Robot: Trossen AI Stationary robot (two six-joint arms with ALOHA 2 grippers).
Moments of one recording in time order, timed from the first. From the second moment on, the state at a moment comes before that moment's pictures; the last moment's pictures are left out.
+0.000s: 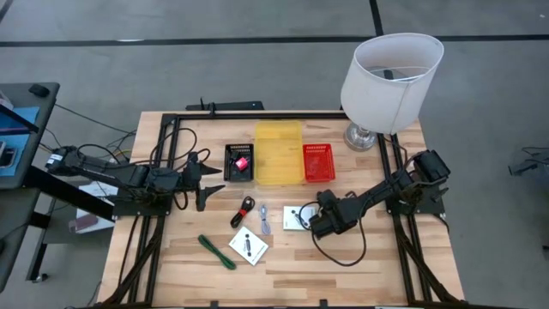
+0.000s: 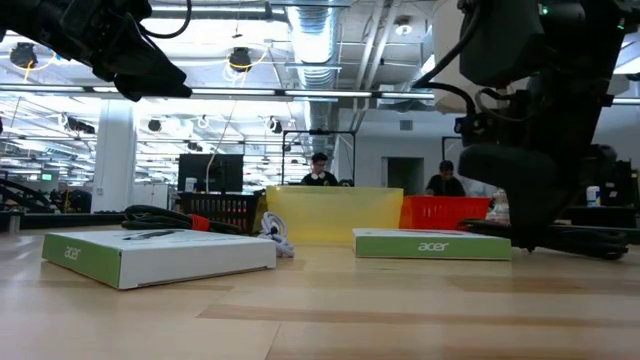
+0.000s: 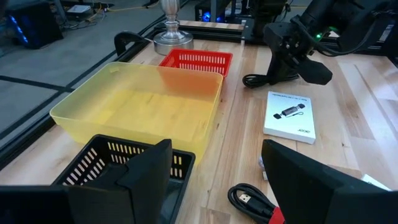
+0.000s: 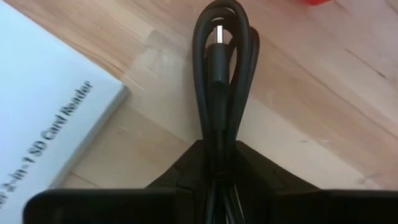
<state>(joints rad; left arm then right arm) -0.21 0.59 0.37 -0.12 -0.45 -0.17 0.40 1.79 0.97 -0.87 0.35 1.35</state>
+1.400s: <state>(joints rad) -0.21 0.59 0.37 -0.12 -0.45 -0.17 0.02 1.79 1.30 -1.25 0.40 0.77</state>
